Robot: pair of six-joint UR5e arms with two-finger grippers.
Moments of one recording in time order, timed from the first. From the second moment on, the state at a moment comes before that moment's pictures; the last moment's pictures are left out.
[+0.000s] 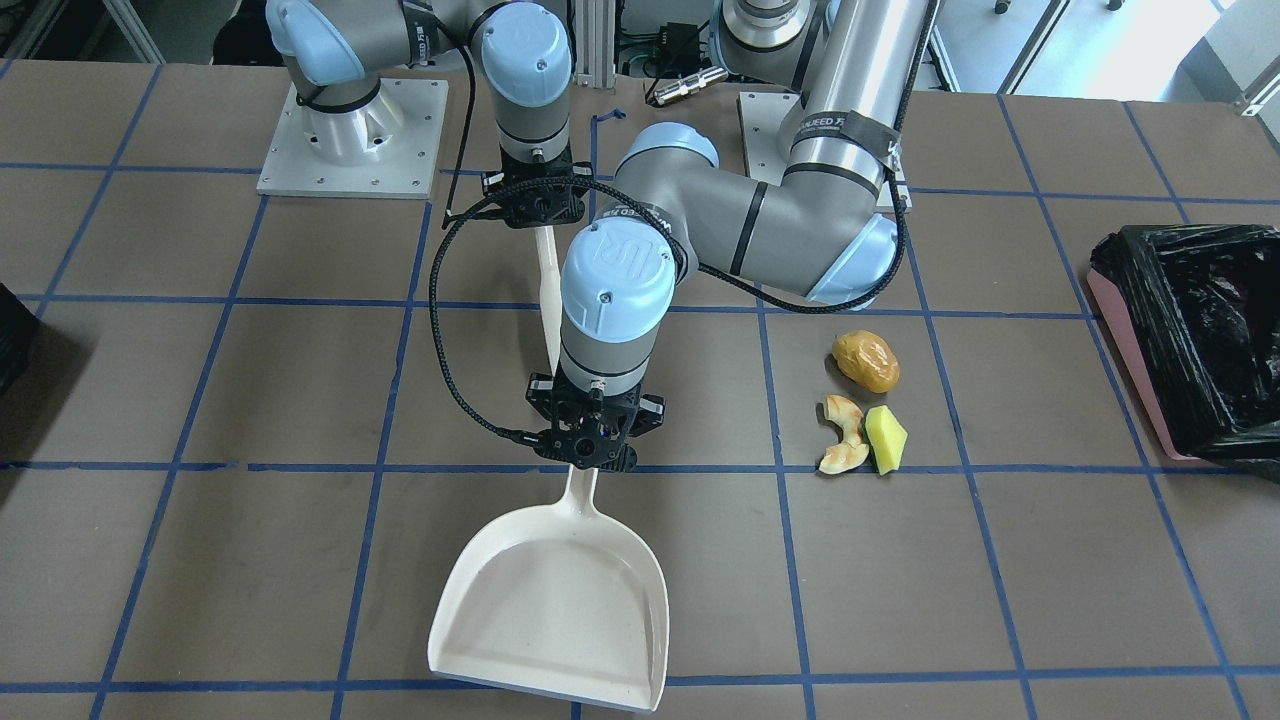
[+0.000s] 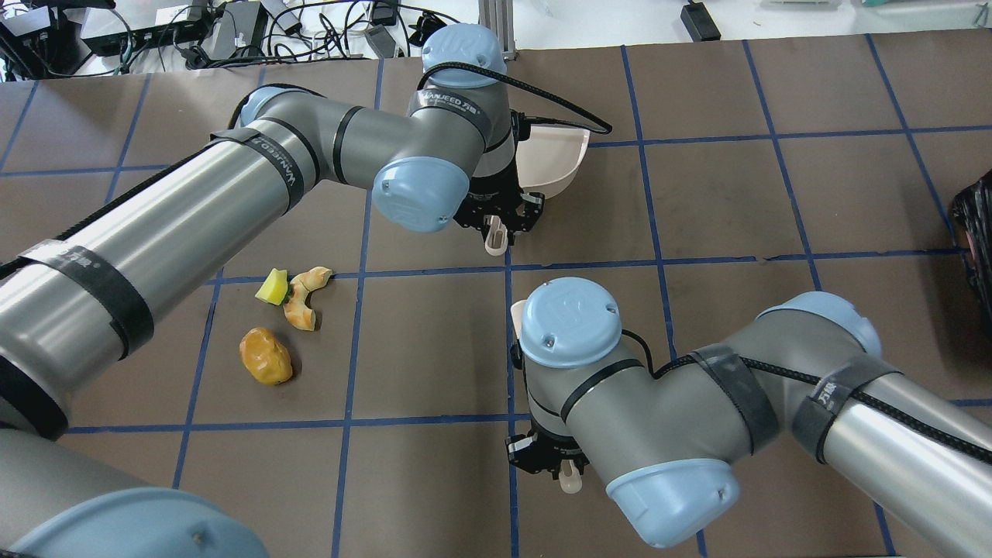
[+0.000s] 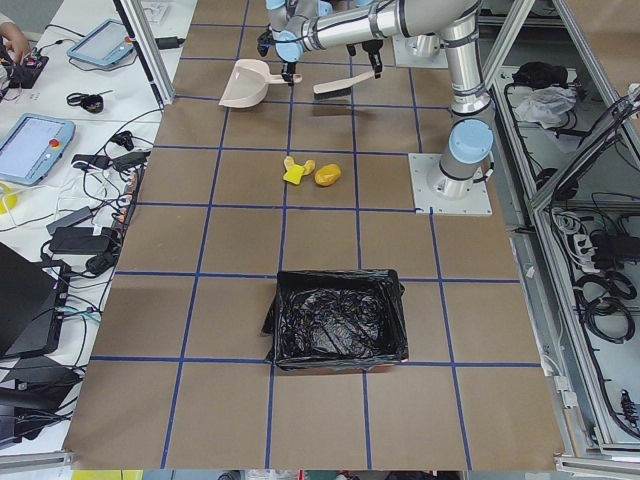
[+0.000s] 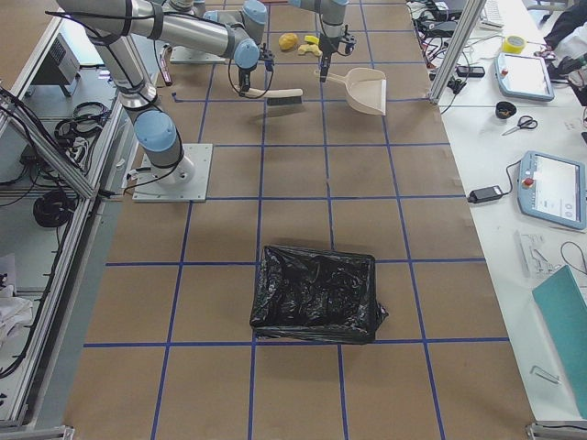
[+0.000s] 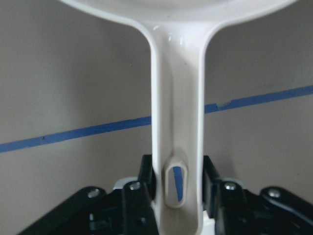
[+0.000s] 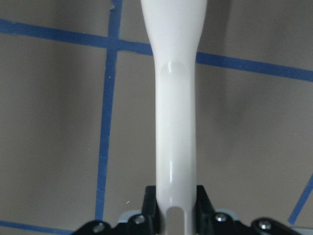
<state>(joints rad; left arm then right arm) -1.91 -2.05 -1.50 -1.18 1.51 -0.15 2.05 -1.62 2.17 -1.90 -1.50 0.36</state>
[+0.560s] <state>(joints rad) -1.67 -2.00 -1.45 -1.21 1.47 0.10 1.94 -1.65 2.16 -2.00 -1.53 0.51</state>
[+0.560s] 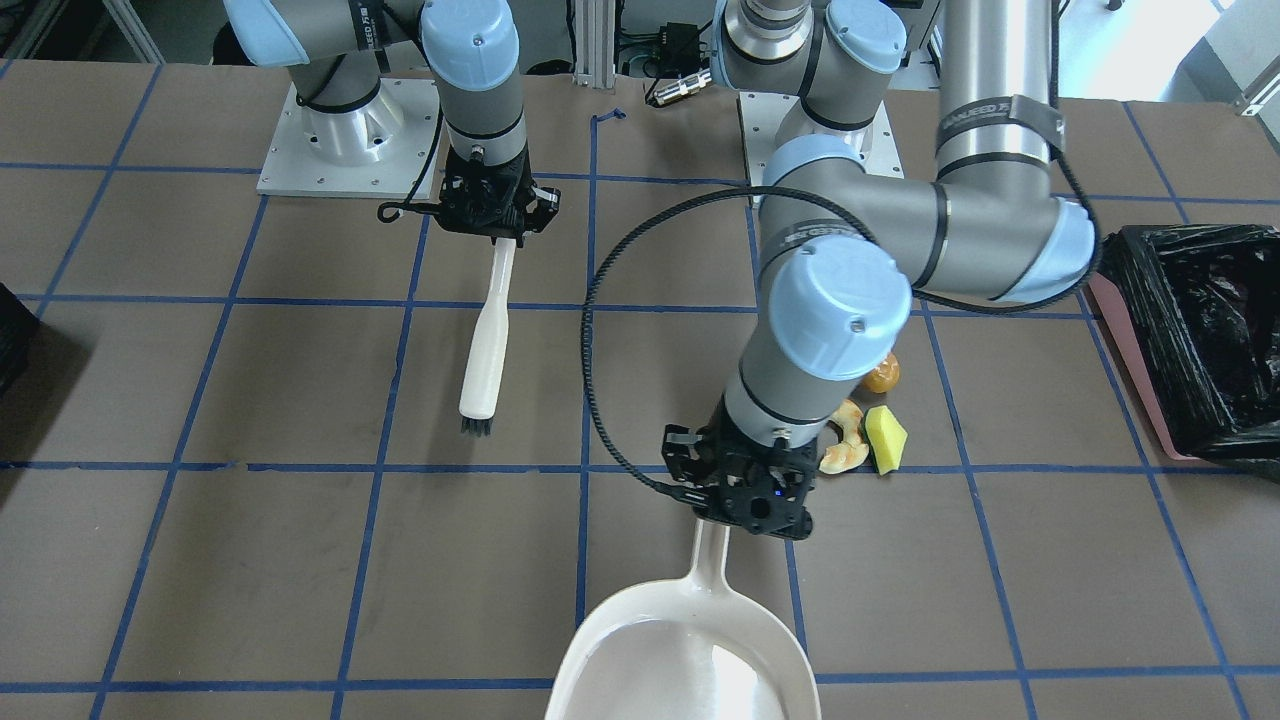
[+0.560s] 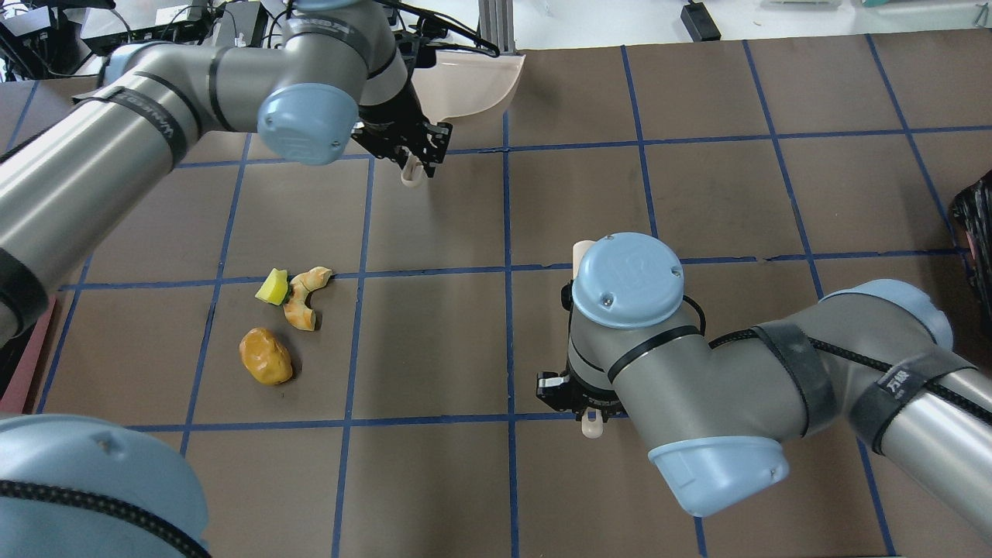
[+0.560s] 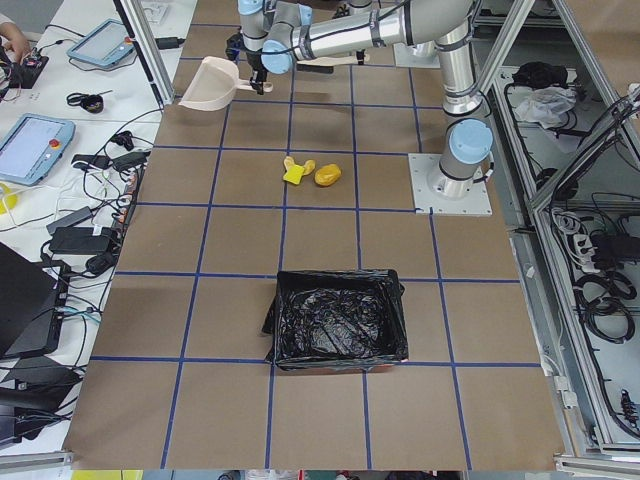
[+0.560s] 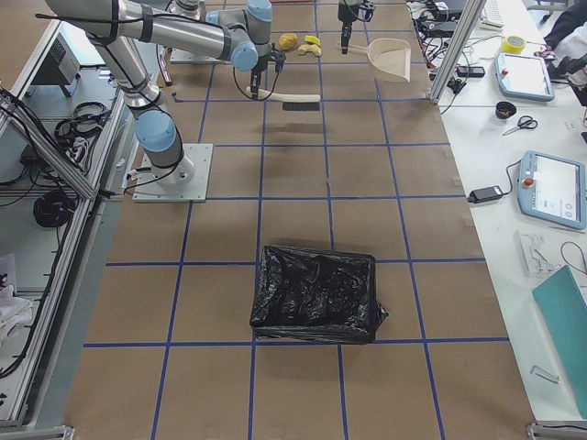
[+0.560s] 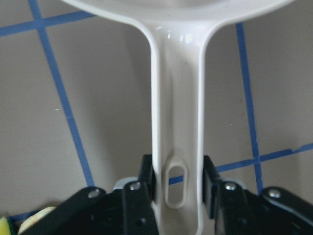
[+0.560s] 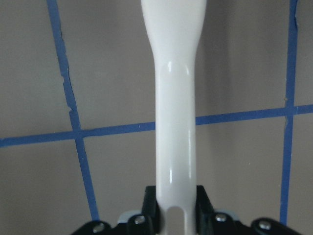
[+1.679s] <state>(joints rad) -1.09 -1.82 -1.57 -1.48 1.75 1.57 2.15 -1.45 2.00 -2.04 -1.46 0.79</state>
